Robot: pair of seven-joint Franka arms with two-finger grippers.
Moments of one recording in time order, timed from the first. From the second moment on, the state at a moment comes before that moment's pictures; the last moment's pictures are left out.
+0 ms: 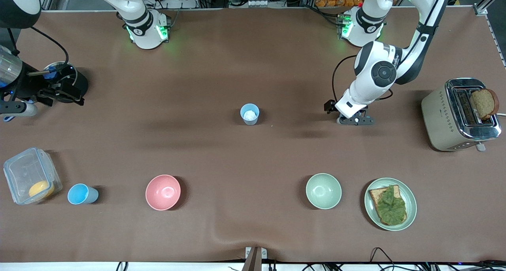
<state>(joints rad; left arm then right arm) -0.19 0.15 -0.18 -2.36 -0.08 2.44 -0.28 0.06 0.01 -0.07 -1.68 0.05 1.65 -0.01</state>
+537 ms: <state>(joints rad) -0.19 0.16 -0.17 -2.38 -0.08 2.45 -0.28 0.06 0.01 -0.07 -1.68 0.05 1.65 -0.01</state>
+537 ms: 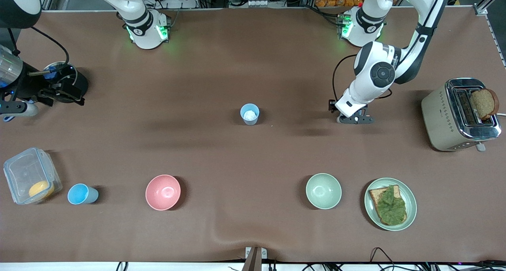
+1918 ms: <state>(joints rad) -0.24 0.07 -0.18 -2.14 -0.09 2.24 -0.28 0.06 0.01 -0.07 -1.68 0.05 1.65 -0.01</state>
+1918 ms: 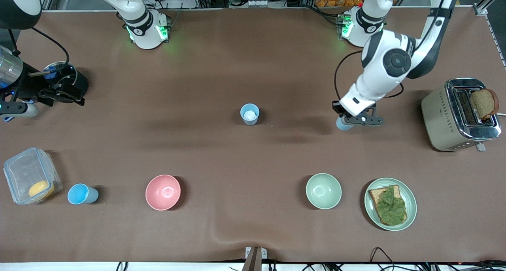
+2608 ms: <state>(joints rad) -0.57 0.22 -0.17 -1.84 -0.10 2.11 -0.51 0.06 0.01 -0.07 -1.68 0.05 1.65 -0.01</state>
